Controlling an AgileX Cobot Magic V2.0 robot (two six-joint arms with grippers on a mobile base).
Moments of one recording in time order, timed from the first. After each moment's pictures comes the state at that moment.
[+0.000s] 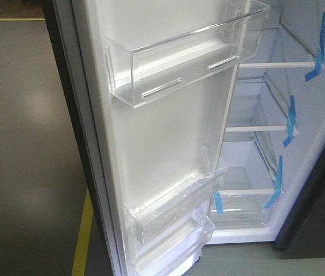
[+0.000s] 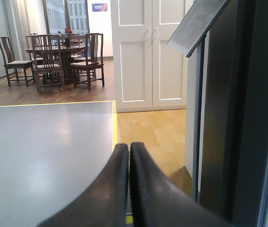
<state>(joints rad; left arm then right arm) 0.00 -0.01 0.03 0.16 0.05 -0.19 -0.16 1.12 -1.63 0.61 1.05 -0.52</state>
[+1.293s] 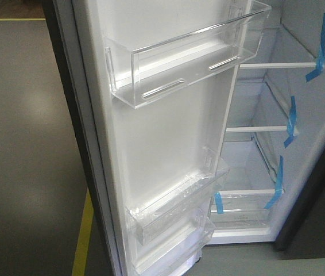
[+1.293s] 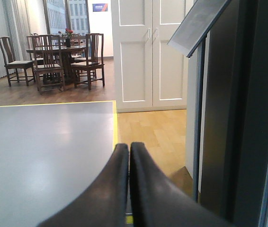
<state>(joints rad) 0.00 -0.01 0.03 0.16 0.05 -0.19 -0.16 1.12 -1.63 0.61 1.05 -0.52</state>
